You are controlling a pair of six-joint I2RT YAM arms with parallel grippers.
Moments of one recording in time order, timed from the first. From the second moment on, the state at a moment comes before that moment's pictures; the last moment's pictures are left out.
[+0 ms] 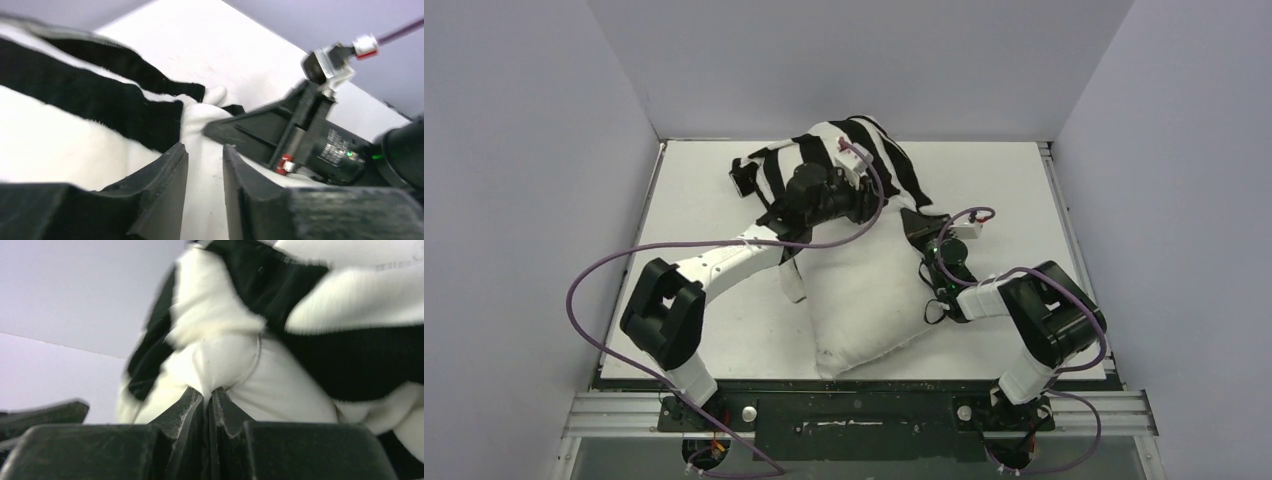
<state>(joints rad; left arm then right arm) -0.68 1.68 1.18 0.34 0.31 -0.18 0.49 1.65 0.49 1.13 0.31 1.15</state>
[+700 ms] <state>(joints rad) -0.73 1.90 1.63 -0.15 0.12 0.49 0.41 1.69 0.48 1.28 0.07 1.09</state>
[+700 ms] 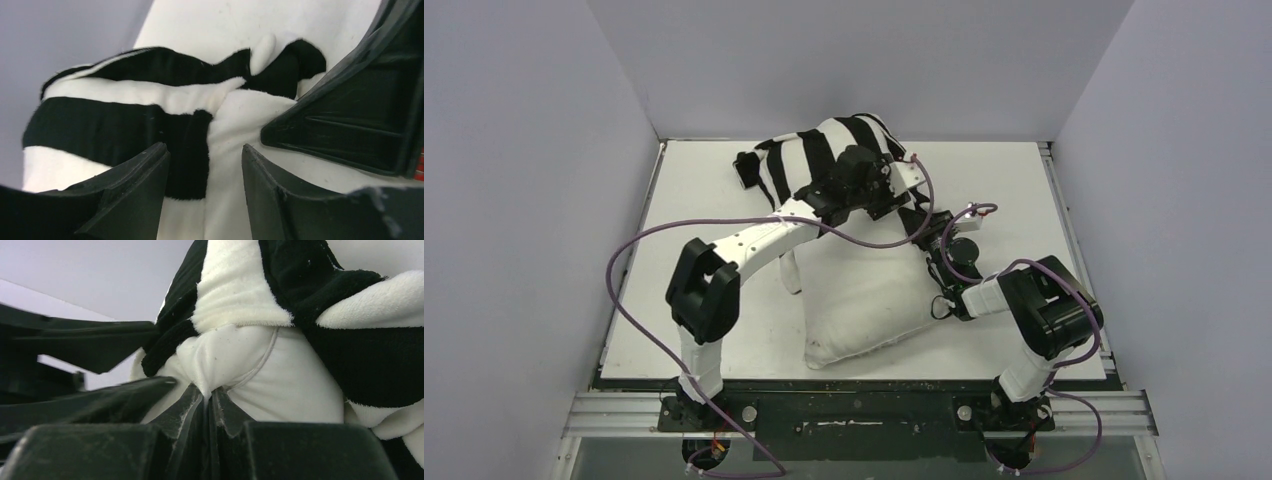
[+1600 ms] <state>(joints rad) -0.90 1.80 1.53 -0.15 -0.02 0.48 0.43 1.81 0.56 1.34 0.09 1.11</state>
